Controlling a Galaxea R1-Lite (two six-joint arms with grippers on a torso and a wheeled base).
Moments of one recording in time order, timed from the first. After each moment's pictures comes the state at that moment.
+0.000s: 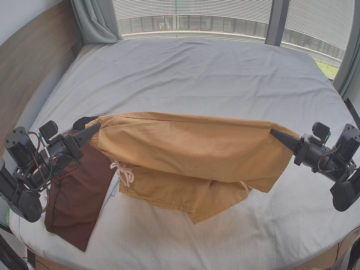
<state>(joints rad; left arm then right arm) -0.06 1.79 -0.40 -1.55 -0.56 -0.52 0.15 1.80 -0.40 -1.54 0.68 0.40</state>
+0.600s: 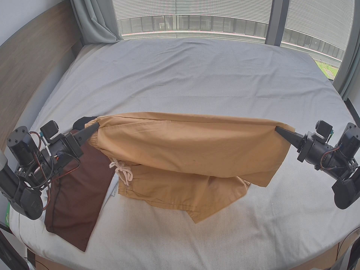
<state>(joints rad) -0.04 1.82 -0.42 -1.55 -0.56 -0.52 0.10 1.81 -0.40 -1.54 0.68 0.40</state>
